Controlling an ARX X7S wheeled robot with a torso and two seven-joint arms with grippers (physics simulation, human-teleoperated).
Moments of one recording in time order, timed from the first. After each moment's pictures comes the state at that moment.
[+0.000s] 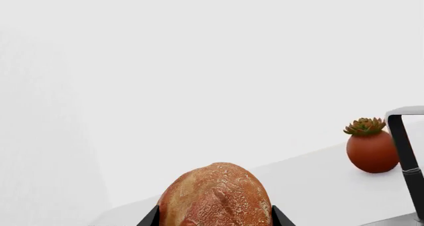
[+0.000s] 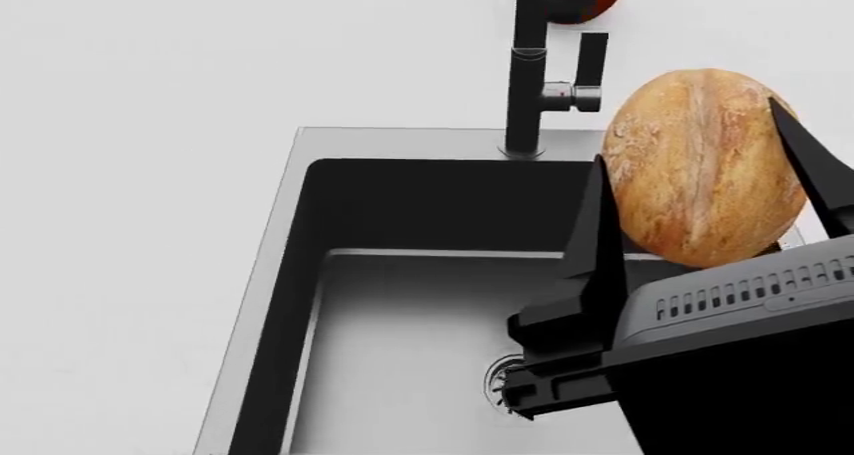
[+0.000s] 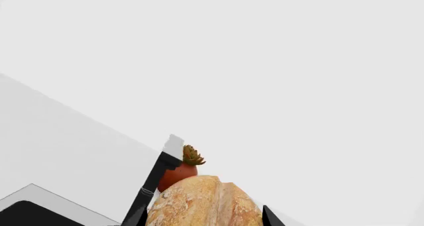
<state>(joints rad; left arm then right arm) 0.79 -1.52 -1.06 1.05 -1.29 -0.25 -1.00 0.68 0.02 -0.31 -1.05 -1.34 1.19 -1.09</state>
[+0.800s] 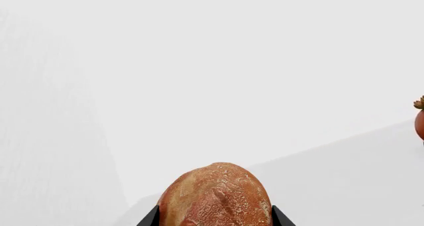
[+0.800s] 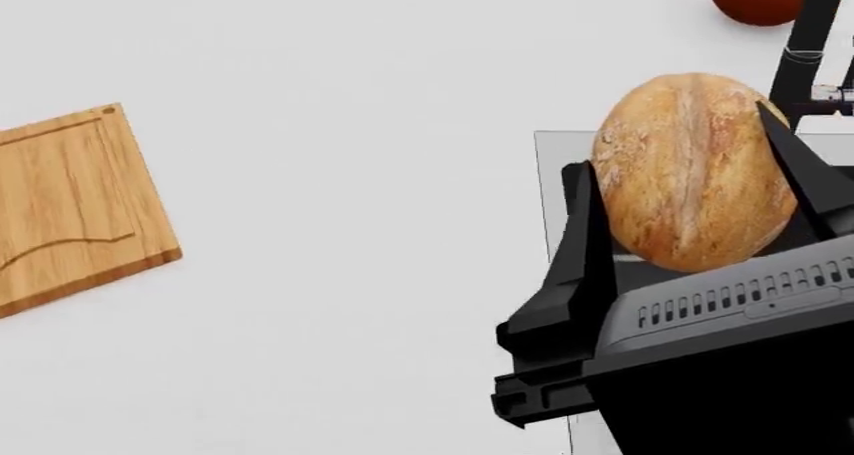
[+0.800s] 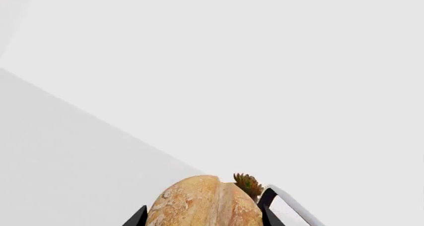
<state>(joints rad) 0.79 -1.52 -1.03 1.05 -1.27 -0.24 -1.00 0.69 0.02 -0.36 -1.05 -1.42 1.22 -1.14</state>
